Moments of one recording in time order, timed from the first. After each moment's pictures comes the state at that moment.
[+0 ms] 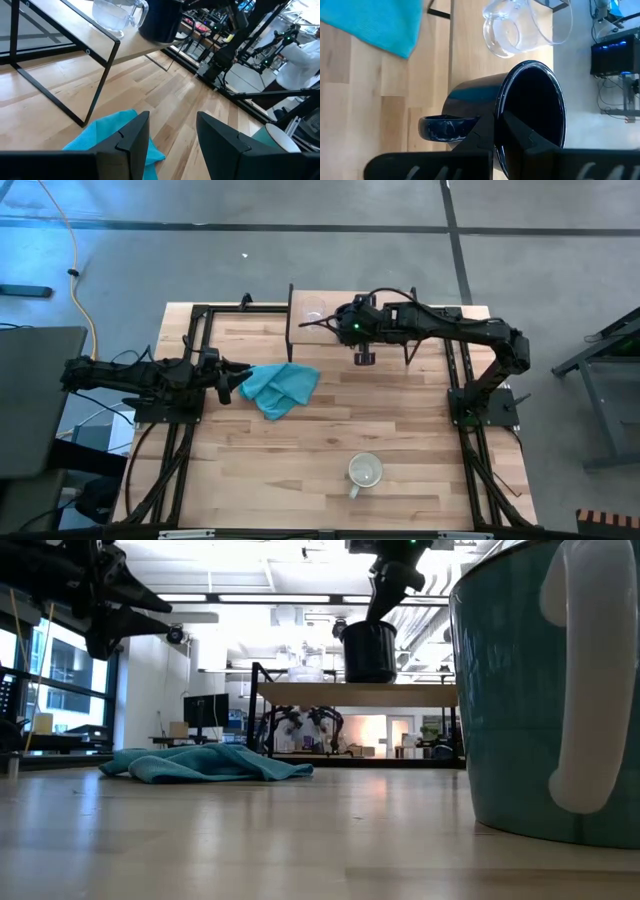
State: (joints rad) left arm 0.00 0.31 0.30 -0.25 -0.44 -0.60; right arm -0.20 1.65 1.65 -0.97 0.39 -0.45
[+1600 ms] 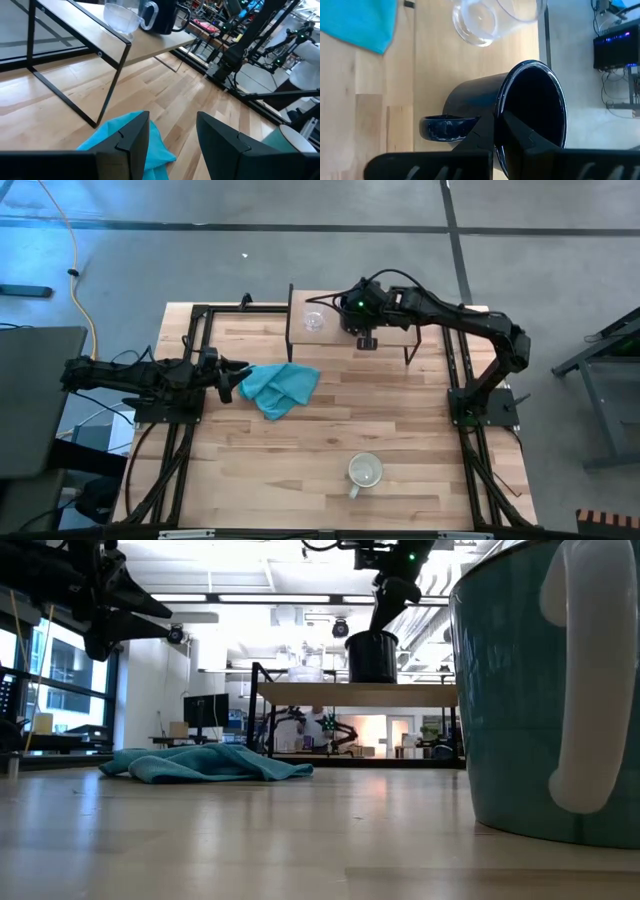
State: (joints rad) left arm 0.00 0.31 0.30 -0.27 -0.48 -0.58; right arm -0.34 1.65 1.65 -0.94 0.31 -0.52
